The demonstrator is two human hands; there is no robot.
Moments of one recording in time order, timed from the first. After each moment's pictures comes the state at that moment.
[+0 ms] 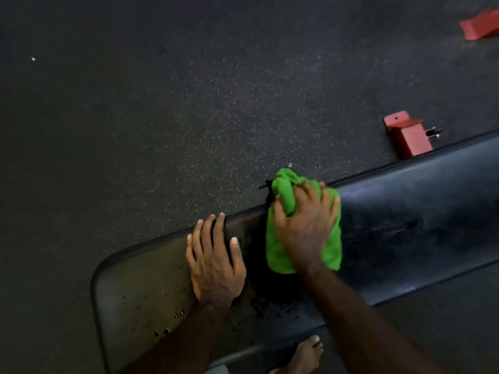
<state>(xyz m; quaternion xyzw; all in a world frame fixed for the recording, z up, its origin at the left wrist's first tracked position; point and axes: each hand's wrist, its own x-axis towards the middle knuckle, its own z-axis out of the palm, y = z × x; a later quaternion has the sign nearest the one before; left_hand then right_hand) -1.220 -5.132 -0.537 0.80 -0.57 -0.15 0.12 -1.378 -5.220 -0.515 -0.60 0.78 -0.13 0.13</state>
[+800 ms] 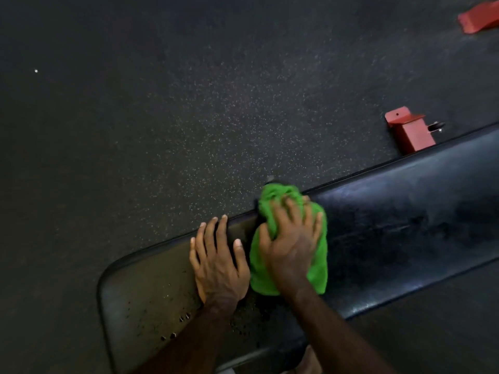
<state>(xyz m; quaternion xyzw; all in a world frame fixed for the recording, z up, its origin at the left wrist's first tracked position) -1.218 -5.131 -0.538 0.80 -0.57 -0.15 0.11 -1.346 -5.182 -0.520 -0.63 0.75 -0.15 0.15</state>
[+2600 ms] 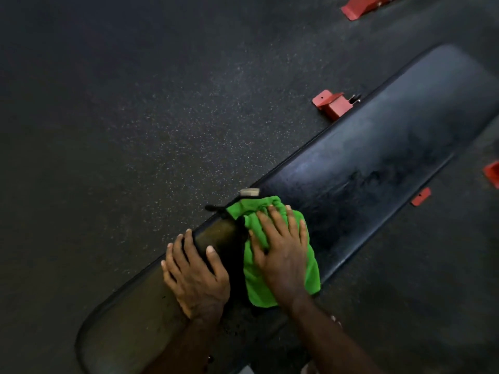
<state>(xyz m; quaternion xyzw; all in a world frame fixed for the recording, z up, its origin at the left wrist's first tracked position) -1.221 -5.132 -0.536 0.78 -0.60 -0.13 0.13 -1.371 -5.118 -0.530 -0.55 0.81 -0.14 0.11</state>
